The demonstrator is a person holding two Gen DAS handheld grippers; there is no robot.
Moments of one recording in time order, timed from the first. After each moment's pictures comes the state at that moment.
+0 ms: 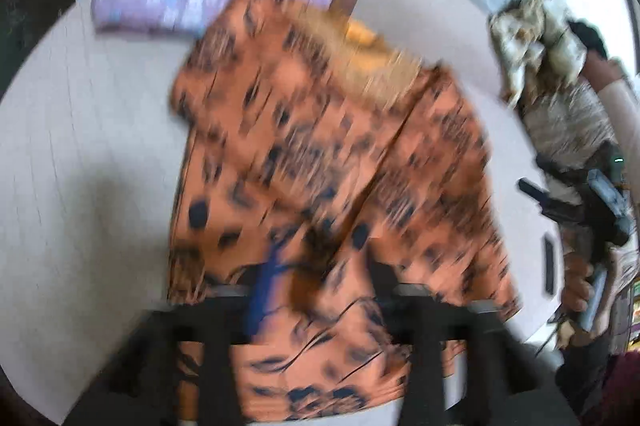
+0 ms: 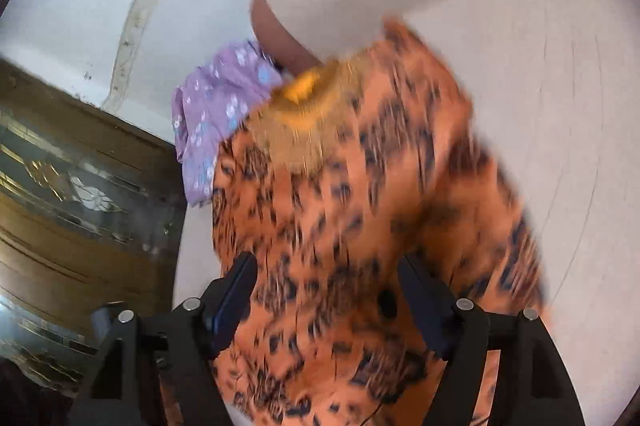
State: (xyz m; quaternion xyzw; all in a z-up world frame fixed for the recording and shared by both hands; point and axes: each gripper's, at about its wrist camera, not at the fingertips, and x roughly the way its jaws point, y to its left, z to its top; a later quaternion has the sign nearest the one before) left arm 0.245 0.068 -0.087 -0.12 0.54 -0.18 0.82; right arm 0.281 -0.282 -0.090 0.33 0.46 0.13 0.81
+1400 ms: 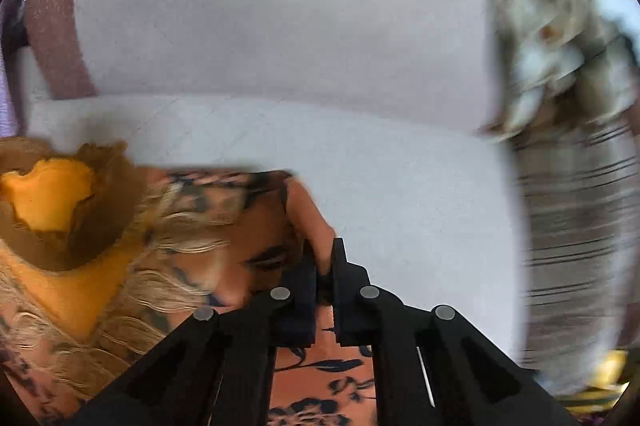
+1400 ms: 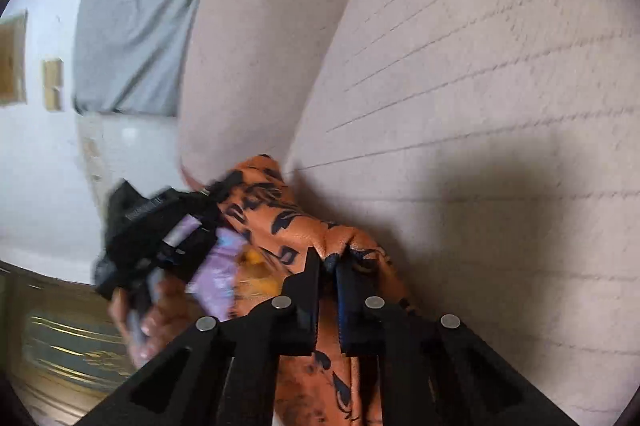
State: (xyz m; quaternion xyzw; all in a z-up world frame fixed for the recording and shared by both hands) left arm 0.569 -0.268 -0.153 -0.06 0.63 -0.24 0.73; right arm 0.373 -0.400 -0.201 0.57 0.37 0.01 0.73
